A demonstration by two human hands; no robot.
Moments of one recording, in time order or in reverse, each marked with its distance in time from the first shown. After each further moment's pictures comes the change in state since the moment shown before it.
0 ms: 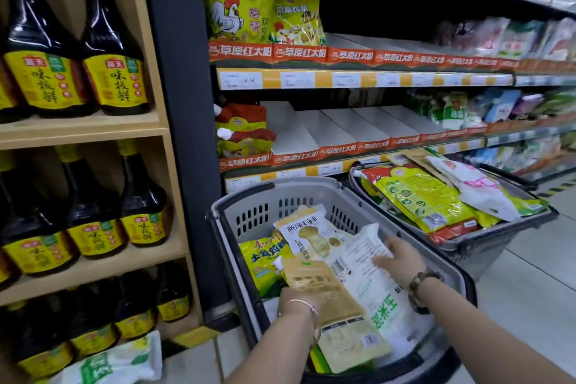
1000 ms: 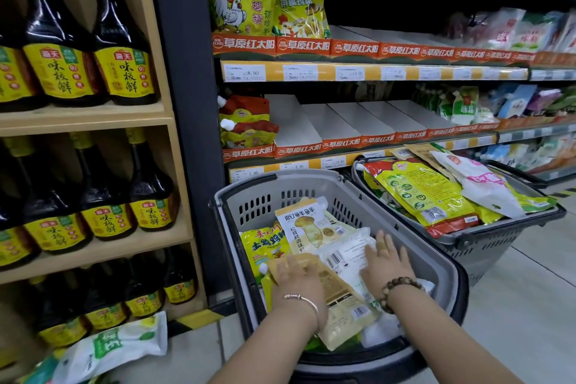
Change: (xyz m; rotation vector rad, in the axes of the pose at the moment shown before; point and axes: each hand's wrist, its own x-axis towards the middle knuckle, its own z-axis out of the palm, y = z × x) left_hand -0.019 -0.012 0.002 1.132 0.003 0.426; right_hand -0.011 0.010 0.033 -0.873 -0.152 -0.114
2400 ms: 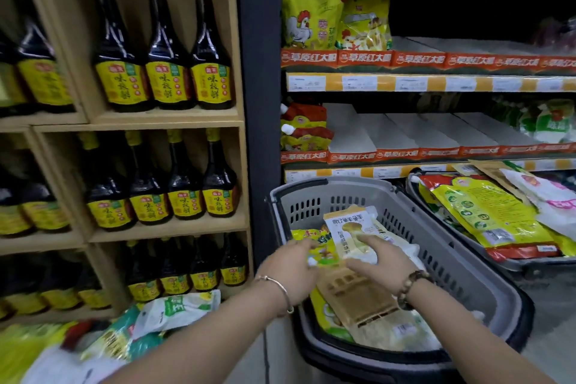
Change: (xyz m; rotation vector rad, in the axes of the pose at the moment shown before) left_hand -0.057 -0.069 -0.045 -0.289 0.444 0.075; right_hand -0.032 -0.058 -0.059 0.593 0.020 -0.401
